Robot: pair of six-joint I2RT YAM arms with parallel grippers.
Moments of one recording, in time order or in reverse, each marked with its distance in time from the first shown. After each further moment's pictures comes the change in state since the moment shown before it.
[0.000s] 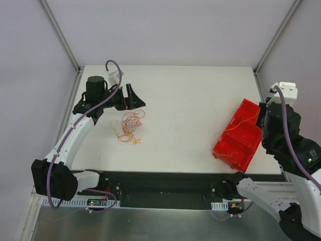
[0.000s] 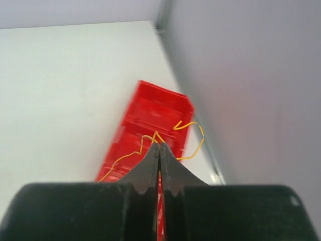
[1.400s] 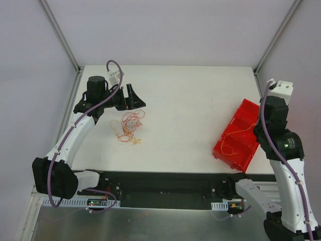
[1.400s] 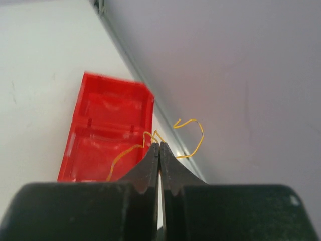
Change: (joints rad) left arm 0.000 0.015 0.000 0.000 0.008 0.000; right arm -0.313 0.048 -0.143 0.239 -0.086 -0.151
